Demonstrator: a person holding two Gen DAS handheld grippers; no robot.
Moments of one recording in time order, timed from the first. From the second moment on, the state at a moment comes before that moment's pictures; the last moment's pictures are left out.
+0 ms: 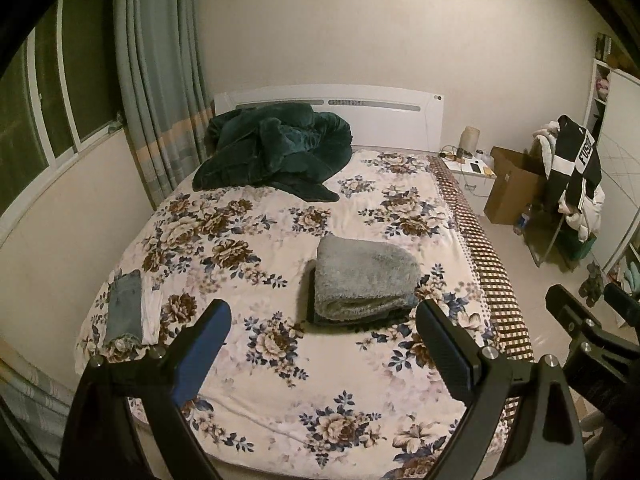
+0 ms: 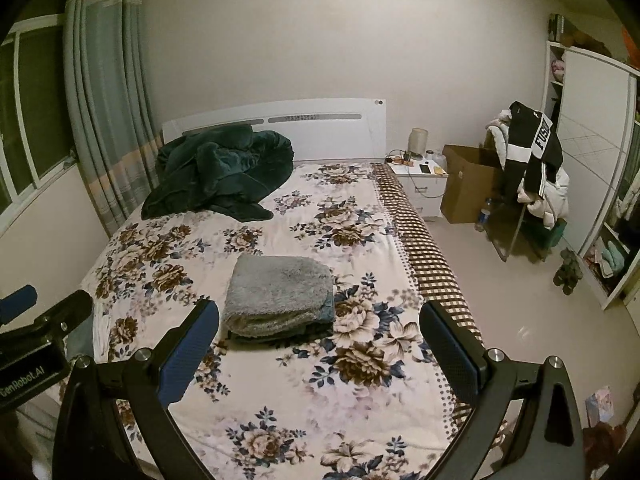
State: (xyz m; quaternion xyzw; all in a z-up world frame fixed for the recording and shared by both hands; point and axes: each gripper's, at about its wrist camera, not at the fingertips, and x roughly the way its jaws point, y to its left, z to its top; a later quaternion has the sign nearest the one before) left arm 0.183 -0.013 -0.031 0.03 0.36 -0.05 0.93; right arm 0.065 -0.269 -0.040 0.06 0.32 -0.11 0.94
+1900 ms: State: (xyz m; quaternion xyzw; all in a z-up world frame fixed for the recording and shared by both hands) left arm 0.163 -0.019 -0.027 0.04 0.36 -0.04 0.93; right arm 0.066 -0.255 -0.051 0.06 0.34 -0.08 0.93
